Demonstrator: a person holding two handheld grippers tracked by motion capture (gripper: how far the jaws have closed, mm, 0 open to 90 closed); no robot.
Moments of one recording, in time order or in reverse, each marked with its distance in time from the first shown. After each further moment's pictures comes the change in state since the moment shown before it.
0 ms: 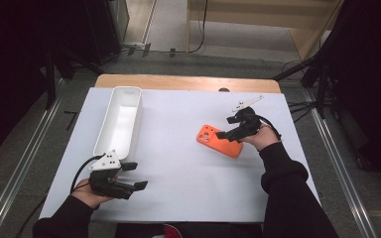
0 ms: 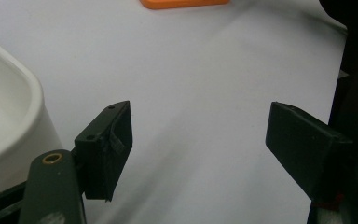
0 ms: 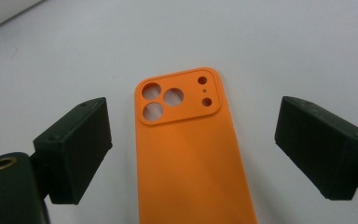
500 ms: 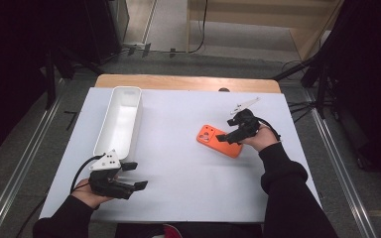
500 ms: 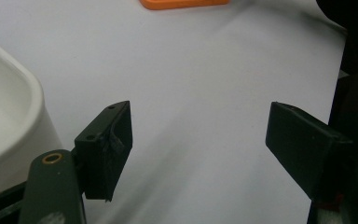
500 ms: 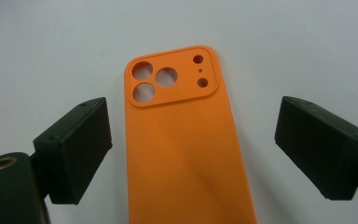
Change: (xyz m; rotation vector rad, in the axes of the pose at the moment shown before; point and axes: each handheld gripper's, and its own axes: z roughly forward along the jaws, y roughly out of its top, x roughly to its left) left arm 0.000 0.001 0.000 0.002 0.000 0.002; right arm -0.001 -0.004 0.007 0.056 -0.020 -0.018
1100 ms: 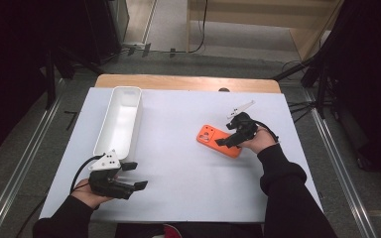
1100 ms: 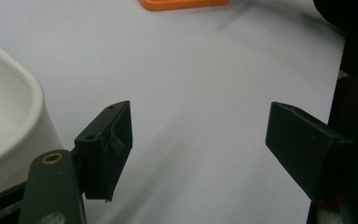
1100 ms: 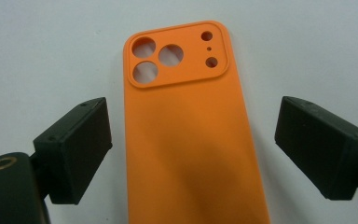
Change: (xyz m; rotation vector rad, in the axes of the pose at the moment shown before) left arm 0.000 0.000 -0.001 -0.004 0.000 0.003; right arm 0.004 -0.004 0.010 0.062 -0.006 -0.028
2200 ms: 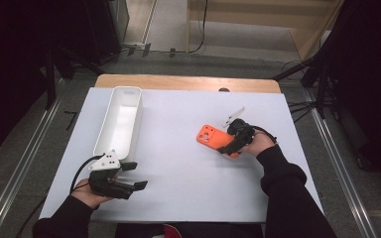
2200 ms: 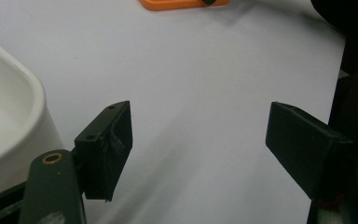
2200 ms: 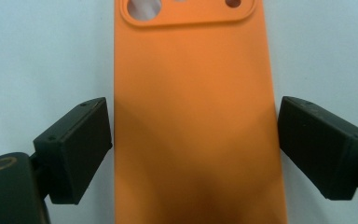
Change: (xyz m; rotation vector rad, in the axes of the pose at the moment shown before) left arm 0.000 0.000 0.000 -0.001 0.003 -0.001; right arm 0.006 -0.008 0.016 0.160 -0.040 -0.099
